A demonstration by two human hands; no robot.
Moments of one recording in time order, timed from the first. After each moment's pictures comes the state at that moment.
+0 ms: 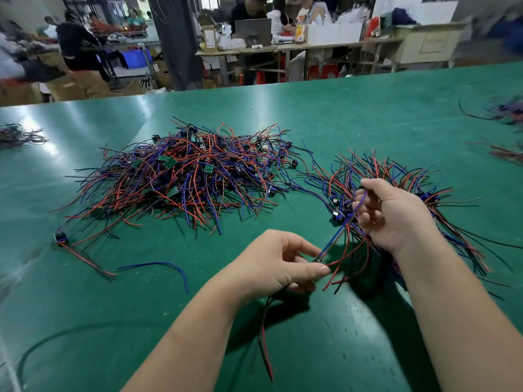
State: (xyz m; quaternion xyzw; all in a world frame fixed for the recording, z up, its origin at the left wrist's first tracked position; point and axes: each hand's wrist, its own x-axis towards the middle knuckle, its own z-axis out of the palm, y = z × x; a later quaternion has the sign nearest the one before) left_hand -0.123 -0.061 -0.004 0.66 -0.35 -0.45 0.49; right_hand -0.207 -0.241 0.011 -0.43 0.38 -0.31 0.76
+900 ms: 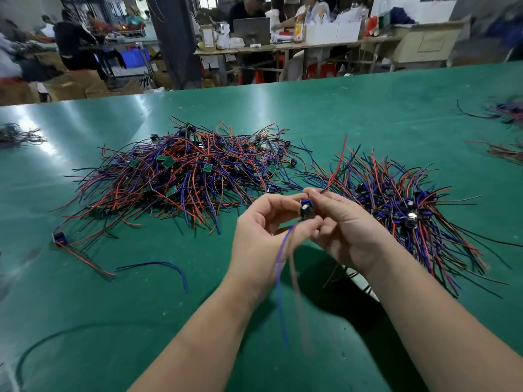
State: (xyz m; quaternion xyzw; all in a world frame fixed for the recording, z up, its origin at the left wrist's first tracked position) left_hand -0.128 -0.075 -0.005 0.49 -0.31 -0.21 0.78; right_hand -0.184 -0.194 0.001 -0.40 0.19 -0.18 0.88
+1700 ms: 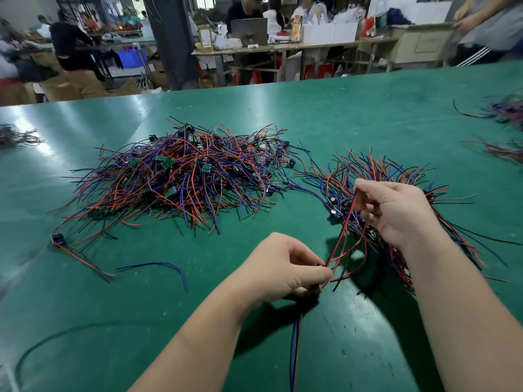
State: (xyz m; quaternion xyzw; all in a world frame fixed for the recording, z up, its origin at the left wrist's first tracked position) left_hand -0.131 -0.066 -0.012 0.70 -0.34 -0.42 0.47; right_hand -0.216 -0.245 0.014 -0.53 0.36 -0.32 0.70
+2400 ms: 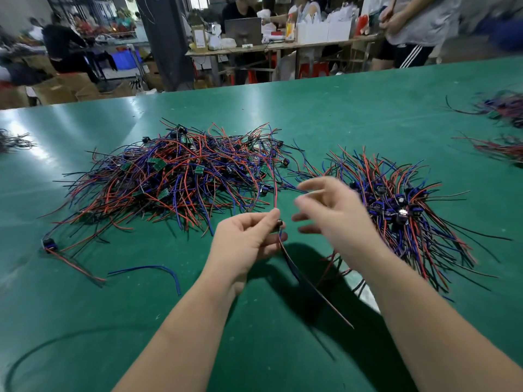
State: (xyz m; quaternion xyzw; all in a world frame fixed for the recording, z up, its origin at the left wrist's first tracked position) left_hand -0.109 -0.072 -0.009 0.59 -0.15 -0.34 0.72; right_hand -0.193 -0.193 0.002 -0.70 0.22 -0.30 0.61
